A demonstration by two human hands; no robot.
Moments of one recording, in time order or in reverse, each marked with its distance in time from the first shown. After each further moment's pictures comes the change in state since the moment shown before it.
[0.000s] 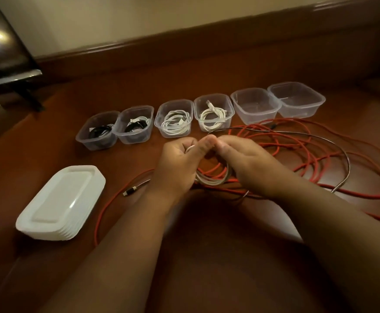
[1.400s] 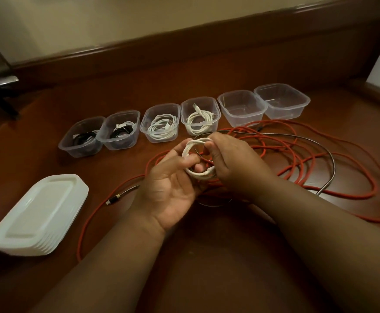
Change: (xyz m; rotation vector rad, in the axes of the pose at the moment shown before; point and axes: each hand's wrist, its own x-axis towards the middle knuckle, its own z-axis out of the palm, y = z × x) left_hand -0.015 0.005 0.008 -0.855 -0.260 -0.388; right_hand 0.008 0.027 -0.002 -0.479 0.210 -0.142
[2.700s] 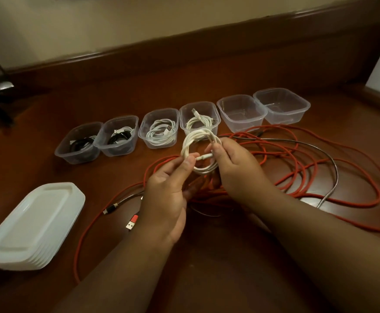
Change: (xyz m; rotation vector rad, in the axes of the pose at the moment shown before) left_hand 0.005 -0.016 0.009 0.329 0.345 0.276; right_hand -0.002 -0.009 0.005 0.464 0.072 0.389
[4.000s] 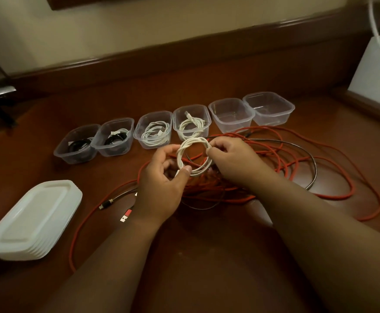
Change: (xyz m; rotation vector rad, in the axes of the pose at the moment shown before) left_hand 0.008 -0.008 -0.018 0.674 -0.063 0.340; right_hand 0.008 -0.010 -0.033 -0.105 -0.124 0.163
